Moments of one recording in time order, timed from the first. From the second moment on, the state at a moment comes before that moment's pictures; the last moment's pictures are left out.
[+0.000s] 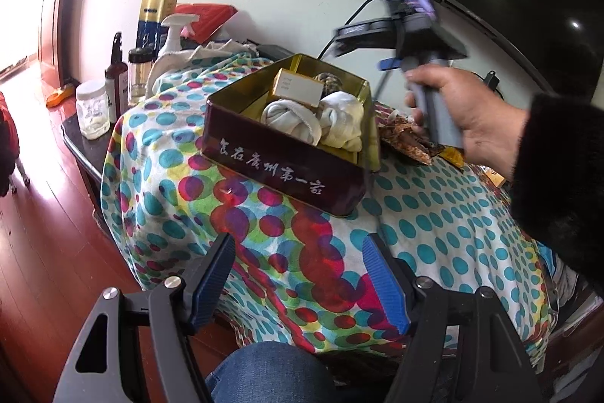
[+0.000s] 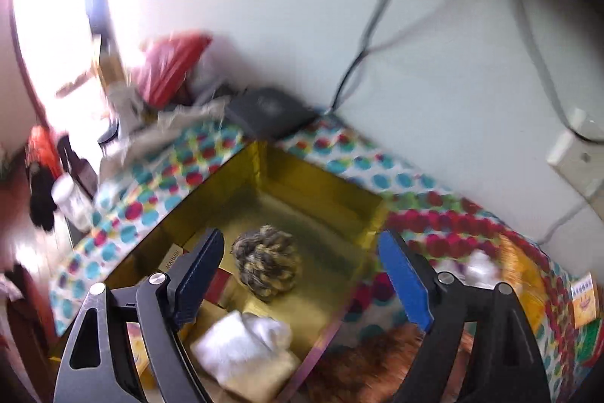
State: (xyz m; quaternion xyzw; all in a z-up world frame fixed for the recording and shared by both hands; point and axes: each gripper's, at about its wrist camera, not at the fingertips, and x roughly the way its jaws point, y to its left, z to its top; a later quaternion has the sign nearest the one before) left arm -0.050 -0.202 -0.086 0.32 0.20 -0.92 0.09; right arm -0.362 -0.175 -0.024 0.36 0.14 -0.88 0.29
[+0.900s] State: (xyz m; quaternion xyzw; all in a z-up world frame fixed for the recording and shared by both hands) left arm -0.092 -0.106 -0.066 0.32 0.09 -0.94 0.01; right arm -0.373 0.170 -0.118 0.43 -0.07 -0.90 0.09
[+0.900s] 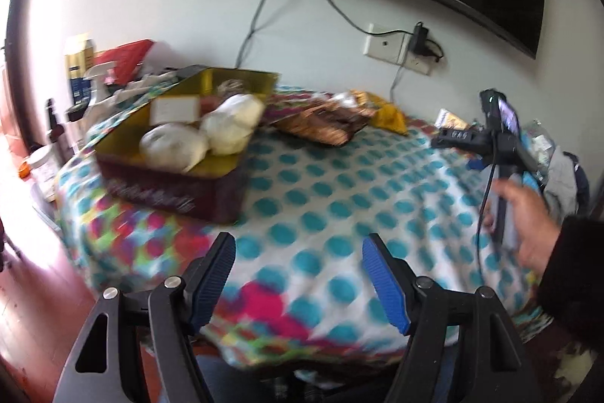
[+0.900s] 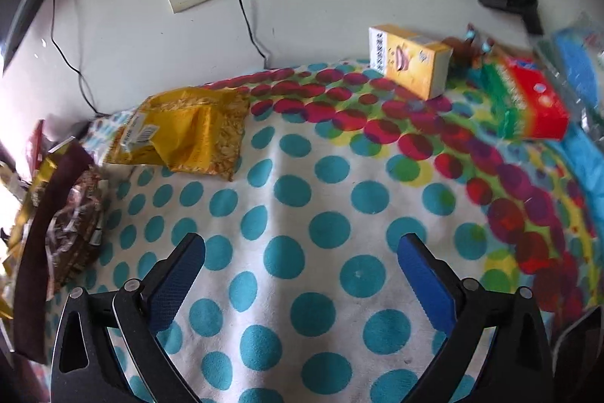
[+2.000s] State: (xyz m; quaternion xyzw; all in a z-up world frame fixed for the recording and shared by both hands) left arm -0.468 -0.077 -0.086 0.52 0.00 -0.85 0.07; right arm -0.361 0.188 -0.112 0.39 -0.14 -0.90 0.13
